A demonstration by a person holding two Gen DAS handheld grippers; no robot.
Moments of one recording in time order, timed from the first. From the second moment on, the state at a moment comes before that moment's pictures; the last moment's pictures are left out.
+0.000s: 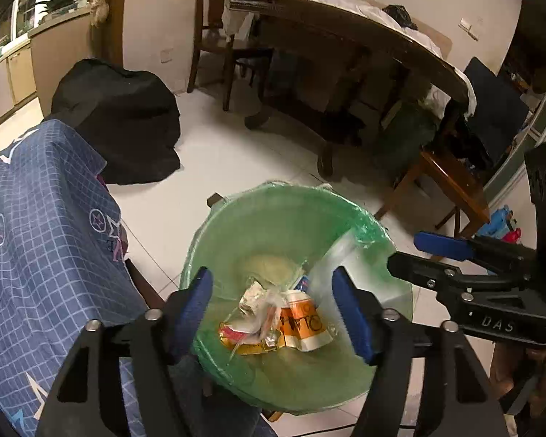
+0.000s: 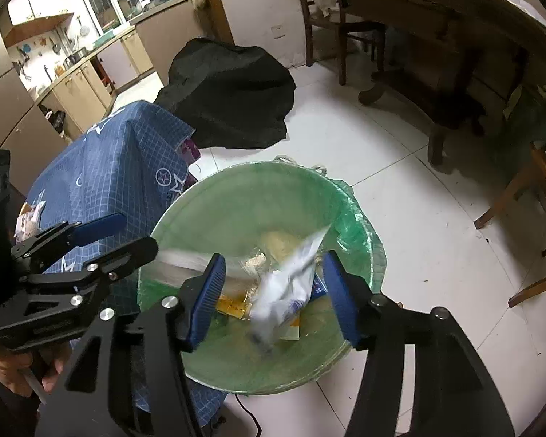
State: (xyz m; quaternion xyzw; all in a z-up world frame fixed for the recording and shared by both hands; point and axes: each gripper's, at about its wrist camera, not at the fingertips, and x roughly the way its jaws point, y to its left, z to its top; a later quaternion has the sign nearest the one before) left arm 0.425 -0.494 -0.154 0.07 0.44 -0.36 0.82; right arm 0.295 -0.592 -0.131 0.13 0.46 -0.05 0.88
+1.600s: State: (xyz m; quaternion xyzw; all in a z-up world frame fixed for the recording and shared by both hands) left arm 0.423 0.028 -0.109 -0.05 0.37 -0.04 0.93; right arm 0.248 -0.400 -0.112 0.07 0.35 0.09 0.93
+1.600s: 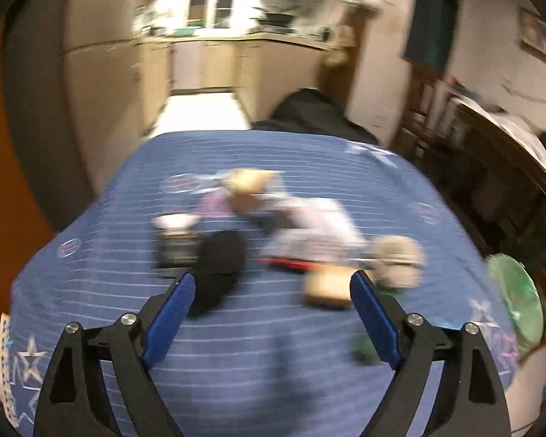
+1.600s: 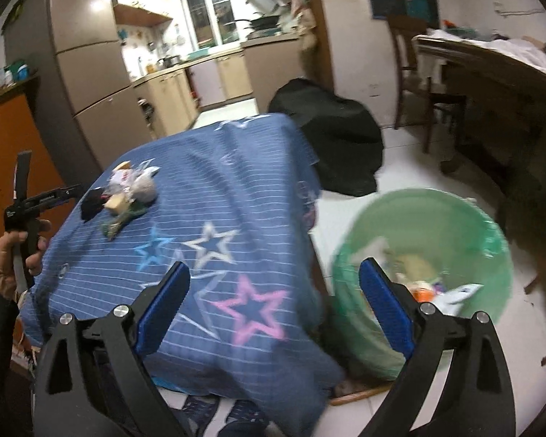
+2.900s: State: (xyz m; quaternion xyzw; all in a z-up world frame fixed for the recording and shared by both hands) left arm 0.399 0.045 -0.137 -0.06 0.36 -0.08 0.93; right arm 0.390 -0.133 -0.163 0.06 0.47 0.16 0.87
